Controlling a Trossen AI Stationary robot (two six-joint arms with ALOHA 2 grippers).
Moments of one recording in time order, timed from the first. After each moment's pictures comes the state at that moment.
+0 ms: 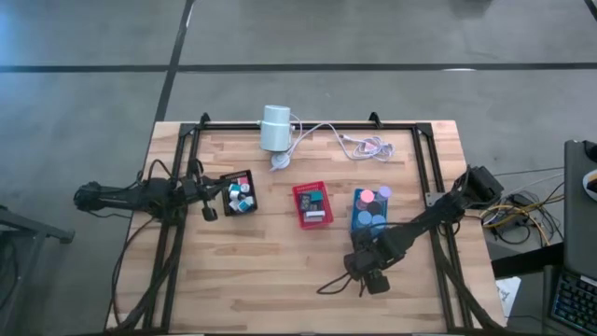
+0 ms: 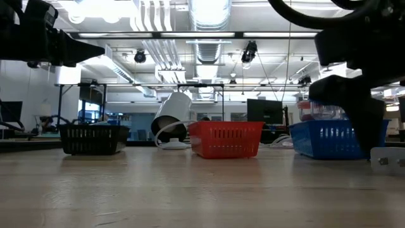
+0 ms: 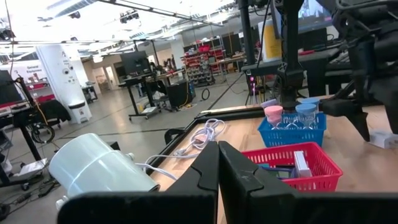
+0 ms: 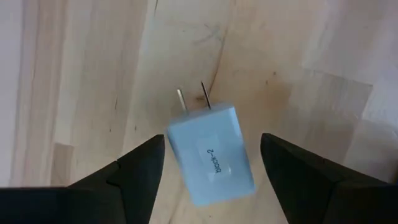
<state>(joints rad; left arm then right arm) -0.12 0.00 0.05 0.03 -0.44 0.28 0.53 1.73 1.01 -0.64 -0.03 0.33</state>
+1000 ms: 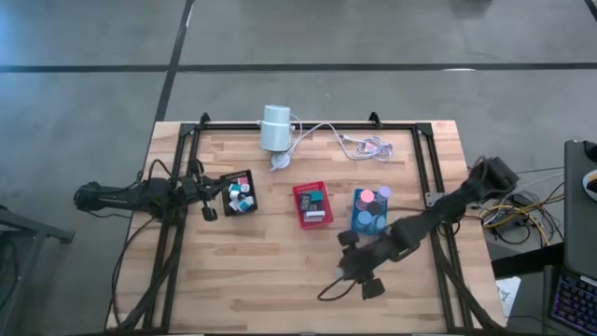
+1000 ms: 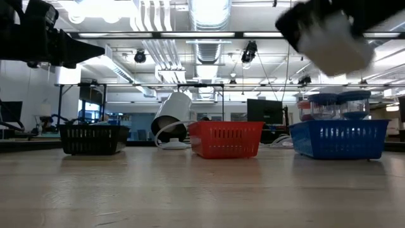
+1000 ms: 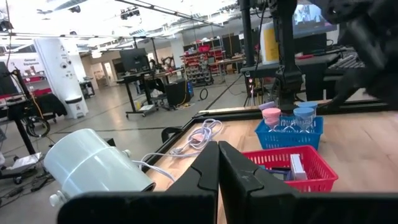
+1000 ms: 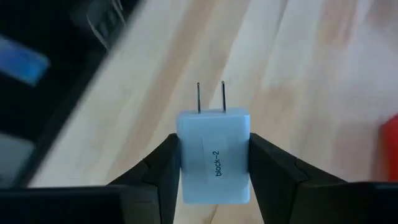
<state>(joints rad) -0.12 0.00 0.05 0.03 -0.44 0.24 0.52 1.57 0.99 -0.33 0.02 0.17</state>
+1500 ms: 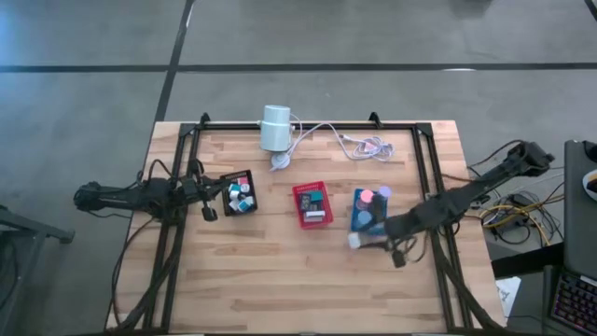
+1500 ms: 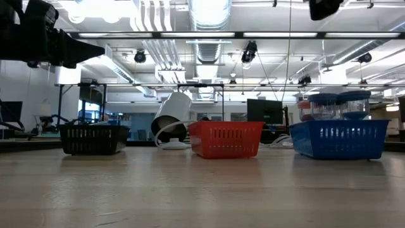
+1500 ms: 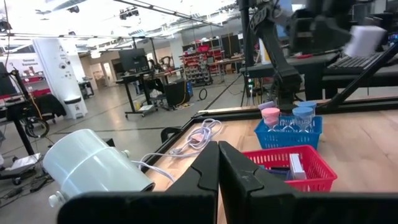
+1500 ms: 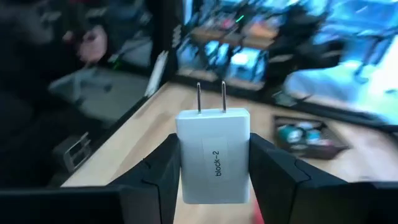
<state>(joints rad) -0.12 0.00 0.05 0.03 -0.43 0.24 0.48 0.95 0.53 0.22 0.22 -0.04</state>
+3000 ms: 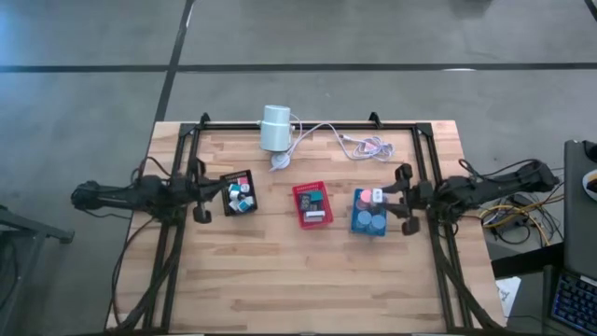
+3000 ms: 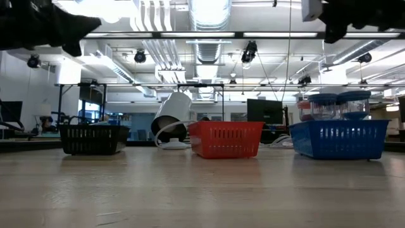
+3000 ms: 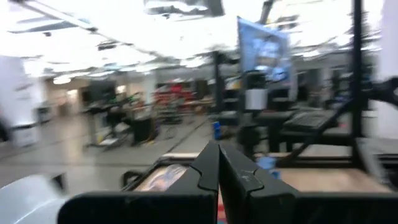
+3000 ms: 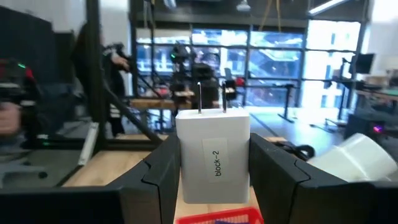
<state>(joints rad) -0.12 0.04 0.06 0.23 -0.29 0.16 0.24 0.42 0.19 0.40 0.23 -0.03</state>
